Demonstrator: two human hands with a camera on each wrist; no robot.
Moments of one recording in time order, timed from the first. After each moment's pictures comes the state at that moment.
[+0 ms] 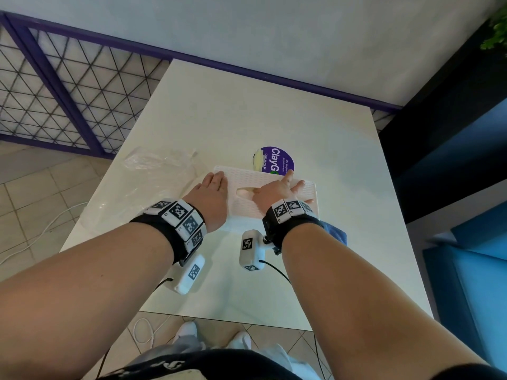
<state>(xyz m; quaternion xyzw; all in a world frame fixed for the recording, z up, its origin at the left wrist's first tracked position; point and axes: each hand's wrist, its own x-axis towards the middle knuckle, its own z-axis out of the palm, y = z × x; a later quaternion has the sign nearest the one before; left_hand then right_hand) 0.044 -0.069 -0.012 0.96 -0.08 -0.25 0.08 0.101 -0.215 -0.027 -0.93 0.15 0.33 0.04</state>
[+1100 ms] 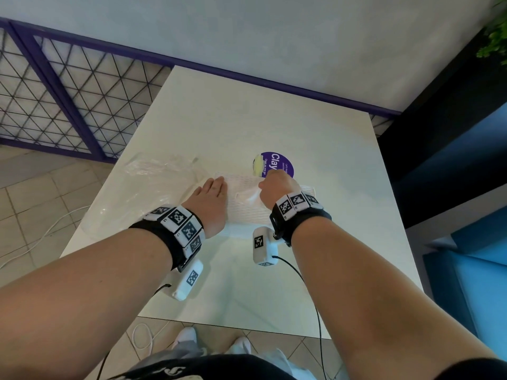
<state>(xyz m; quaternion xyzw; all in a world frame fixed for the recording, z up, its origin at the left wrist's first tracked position) 0.045 -0.066 -0.014 0.96 -0.09 -0.25 0.08 0.104 -0.226 -0.001 -0.98 0.04 0.14 0.13</state>
